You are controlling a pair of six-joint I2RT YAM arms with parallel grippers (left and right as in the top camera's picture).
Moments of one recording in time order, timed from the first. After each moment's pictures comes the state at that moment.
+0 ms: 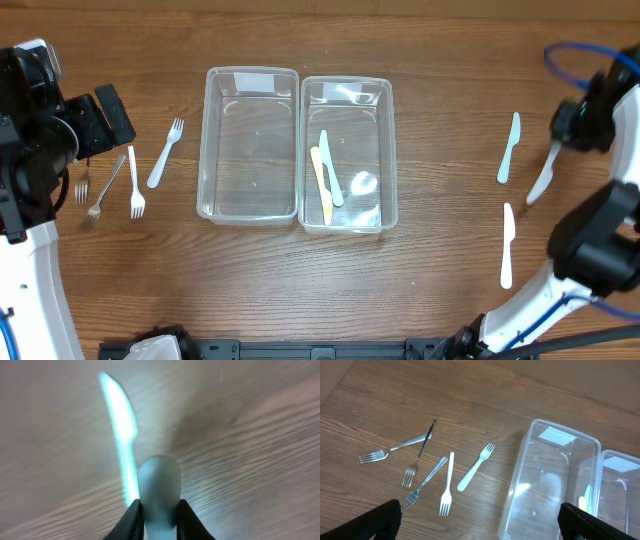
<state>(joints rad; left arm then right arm) 0.24 1.29 1.74 -1.26 0.03 -0.15 -0.45 2.04 1.90 -1.22 -0.02 0.03</state>
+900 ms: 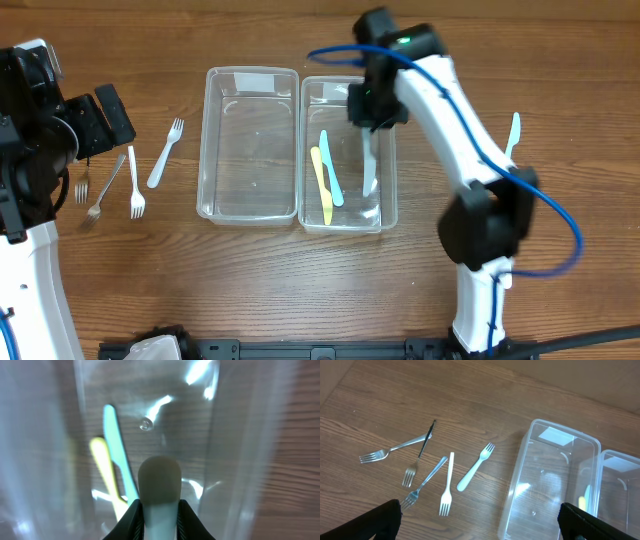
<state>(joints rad) 0.24 1.29 1.74 -1.26 0.03 -0.15 0.40 2.20 2.09 -1.38 -0.05 0.37</state>
